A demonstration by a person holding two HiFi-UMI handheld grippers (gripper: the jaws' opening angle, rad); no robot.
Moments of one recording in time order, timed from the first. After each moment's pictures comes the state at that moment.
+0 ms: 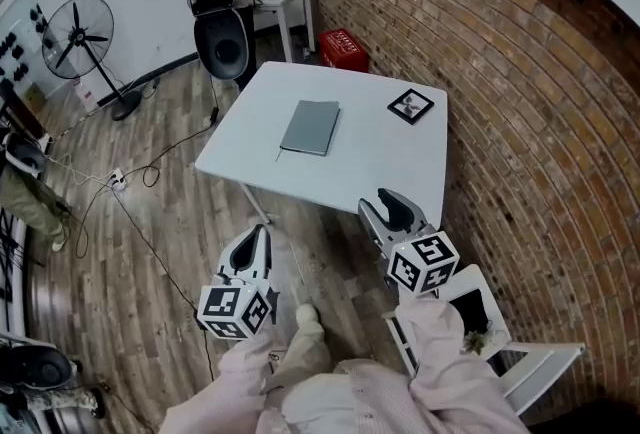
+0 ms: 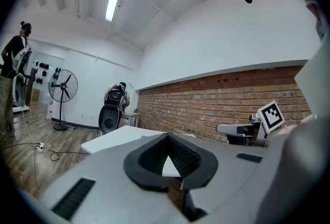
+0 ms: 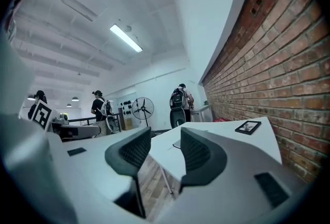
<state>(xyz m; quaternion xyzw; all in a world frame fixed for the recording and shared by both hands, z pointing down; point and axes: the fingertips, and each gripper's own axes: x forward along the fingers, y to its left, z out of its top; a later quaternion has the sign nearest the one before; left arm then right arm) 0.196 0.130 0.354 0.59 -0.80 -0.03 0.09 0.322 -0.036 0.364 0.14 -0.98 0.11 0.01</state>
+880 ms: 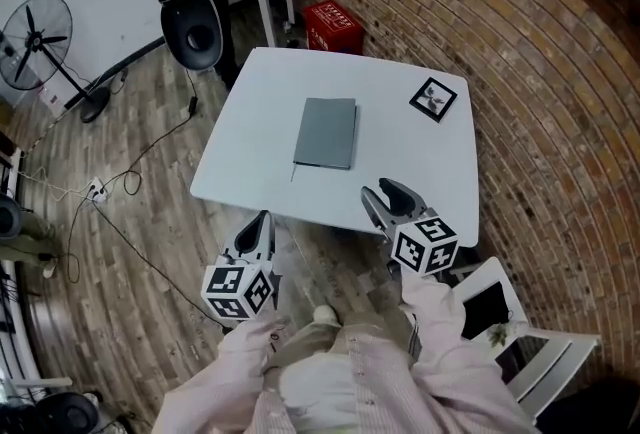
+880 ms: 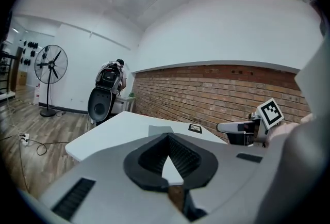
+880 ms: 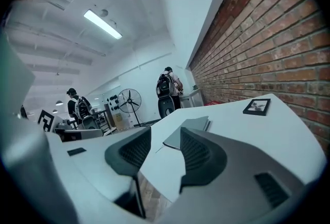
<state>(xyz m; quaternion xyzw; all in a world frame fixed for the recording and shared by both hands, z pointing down) 0.019 0.035 0.423 0.63 -0.76 -0.02 0.17 0.168 -0.114 0.432 0.20 -0.96 0.18 0.08</state>
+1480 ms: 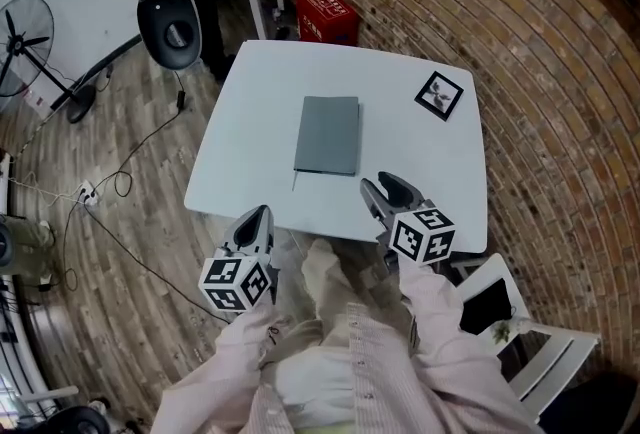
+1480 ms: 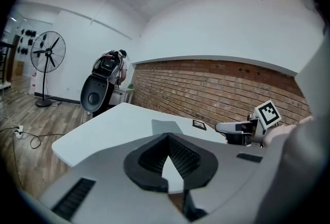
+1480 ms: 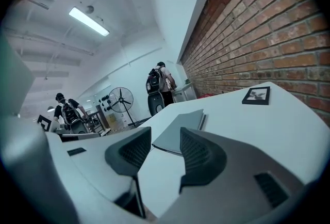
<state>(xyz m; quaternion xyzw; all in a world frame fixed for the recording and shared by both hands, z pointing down) -0.028 -0.009 0.460 0.64 -0.74 -0.02 0.22 0.127 -0.158 0.469 0.23 -0.94 0.23 0.10</state>
